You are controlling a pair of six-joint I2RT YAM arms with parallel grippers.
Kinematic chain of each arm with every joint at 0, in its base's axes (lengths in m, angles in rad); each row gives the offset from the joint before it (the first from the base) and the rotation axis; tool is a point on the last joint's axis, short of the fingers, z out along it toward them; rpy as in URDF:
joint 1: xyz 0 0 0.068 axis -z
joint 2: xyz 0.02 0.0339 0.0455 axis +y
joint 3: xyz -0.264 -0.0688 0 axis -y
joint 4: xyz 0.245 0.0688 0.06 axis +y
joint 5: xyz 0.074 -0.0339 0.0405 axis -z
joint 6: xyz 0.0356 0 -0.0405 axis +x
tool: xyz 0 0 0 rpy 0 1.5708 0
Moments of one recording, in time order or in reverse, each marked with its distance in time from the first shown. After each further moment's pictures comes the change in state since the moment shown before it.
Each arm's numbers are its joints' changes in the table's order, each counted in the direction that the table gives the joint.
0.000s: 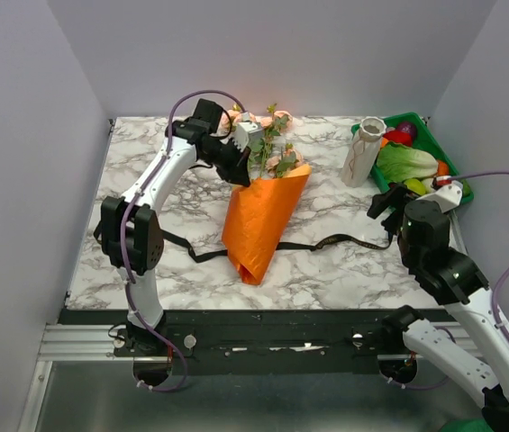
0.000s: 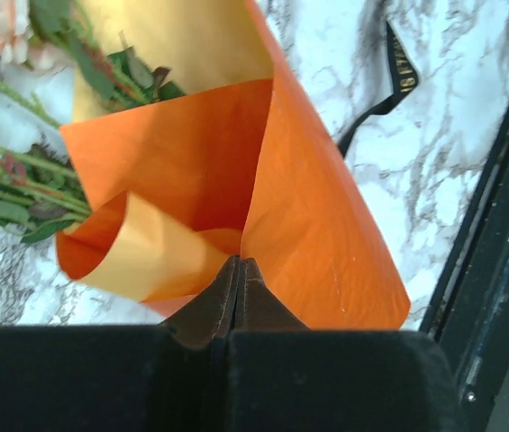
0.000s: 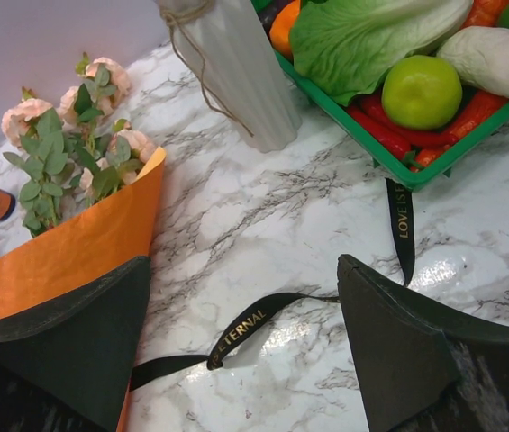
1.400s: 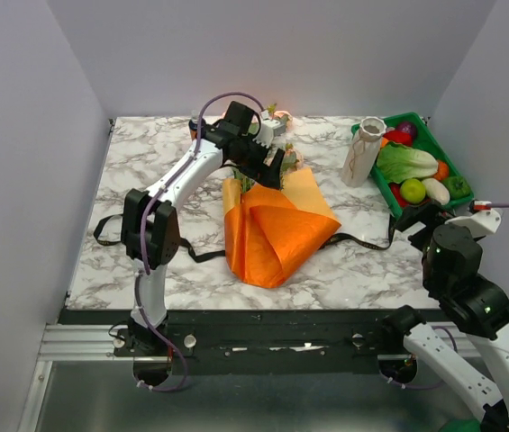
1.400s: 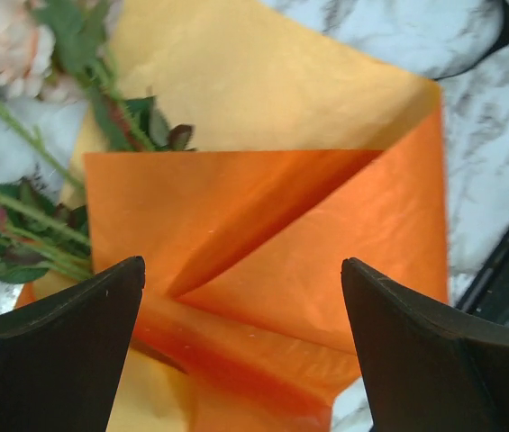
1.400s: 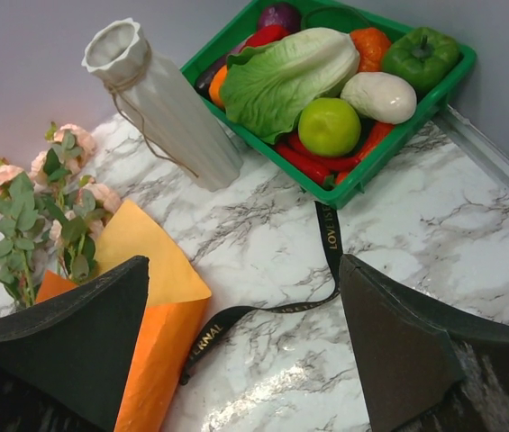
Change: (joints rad) left arm 0.166 0.088 0.089 -0.152 -0.208 -0.352; right arm 0.000 -0.198 0.032 0.170 0.166 -0.006
